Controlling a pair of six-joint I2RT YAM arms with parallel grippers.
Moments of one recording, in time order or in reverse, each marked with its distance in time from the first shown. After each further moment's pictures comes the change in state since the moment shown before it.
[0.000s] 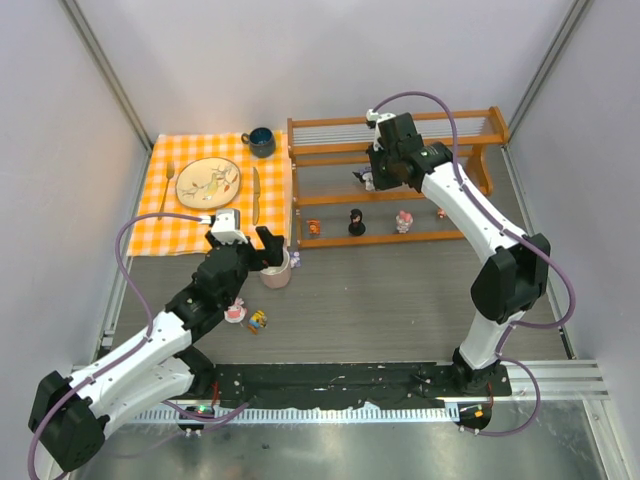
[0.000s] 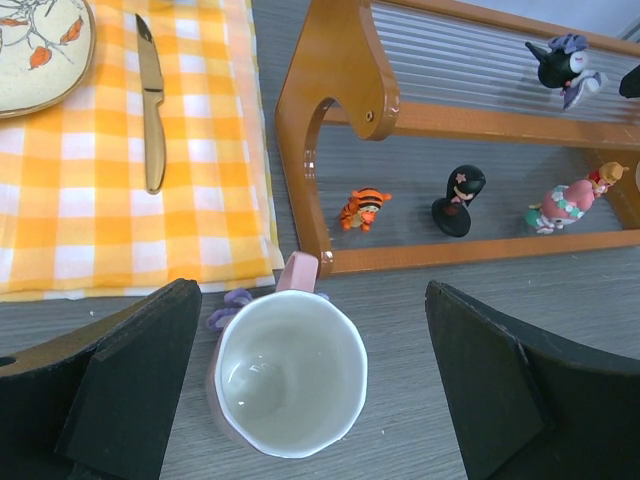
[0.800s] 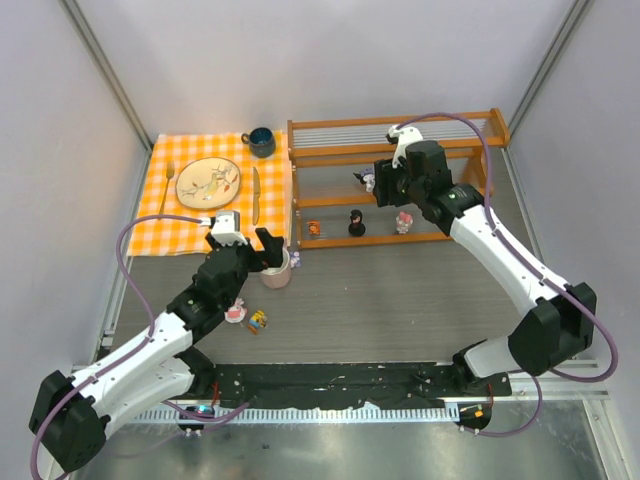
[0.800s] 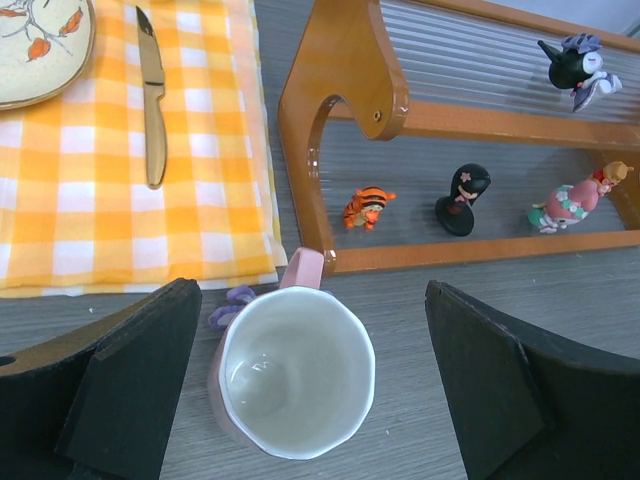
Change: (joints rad) left arm 0.011 0.005 -0.025 0.027 0.012 -0.003; right arm 0.001 -0.332 -0.396 0.290 -0.020 -0.018
